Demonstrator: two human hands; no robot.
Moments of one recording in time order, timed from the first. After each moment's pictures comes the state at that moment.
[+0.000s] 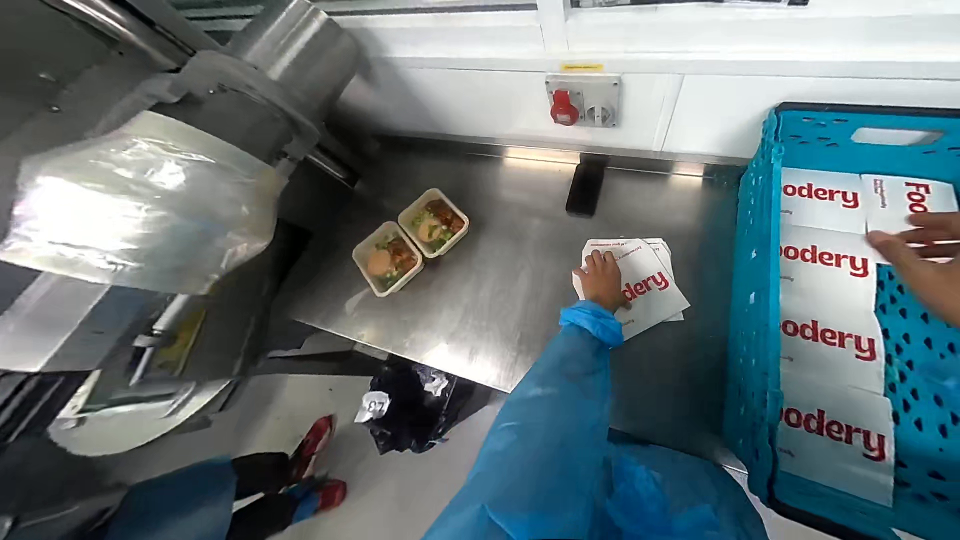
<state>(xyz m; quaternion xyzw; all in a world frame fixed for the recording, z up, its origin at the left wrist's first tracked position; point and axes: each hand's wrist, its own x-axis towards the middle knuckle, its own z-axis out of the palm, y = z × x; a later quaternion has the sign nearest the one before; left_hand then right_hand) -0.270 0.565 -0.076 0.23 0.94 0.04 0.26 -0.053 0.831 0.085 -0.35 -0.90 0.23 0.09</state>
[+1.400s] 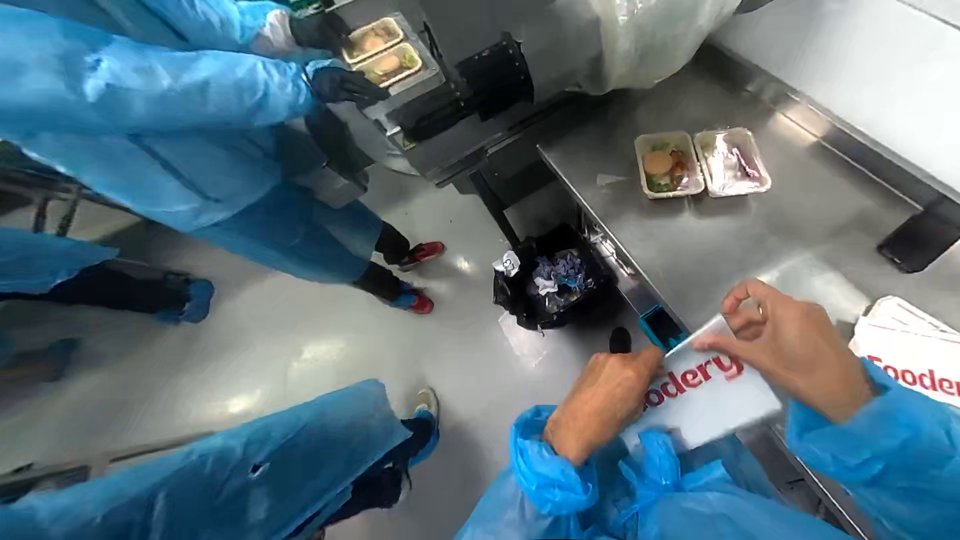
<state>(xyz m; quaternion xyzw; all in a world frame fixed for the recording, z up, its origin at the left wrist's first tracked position) -0.093 0.067 0.031 0.18 0.91 0.37 0.02 -0.188 0.288 0.079 0.19 -0.92 0.31 -0.11</state>
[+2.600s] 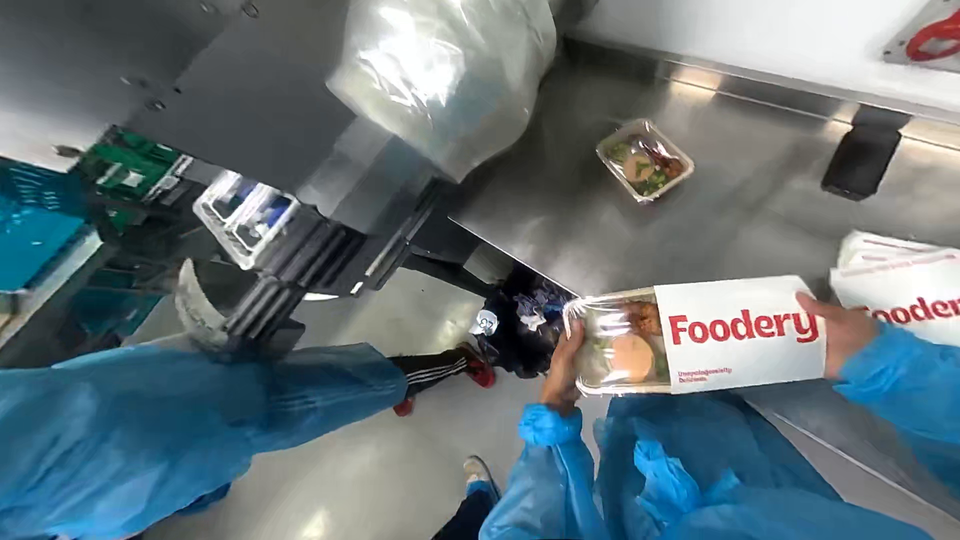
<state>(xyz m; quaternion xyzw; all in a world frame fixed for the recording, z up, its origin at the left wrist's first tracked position) -0.224 0.070 -0.065 -0.24 0.50 0.81 0.21 -0.221 0.415 -0.030 -0.40 -0.56 0.71 -0.10</state>
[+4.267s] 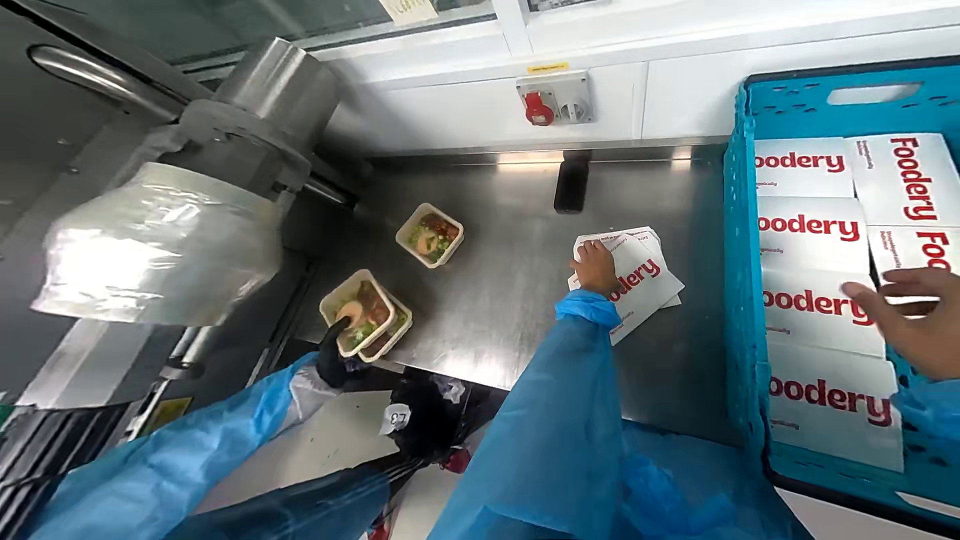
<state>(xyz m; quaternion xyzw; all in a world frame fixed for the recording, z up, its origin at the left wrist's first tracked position) -0.274 0.579 -0.076 0.22 0.94 0.02 0.26 0.014 0.772 0.074 -0.43 -0.87 0.25 0.03</state>
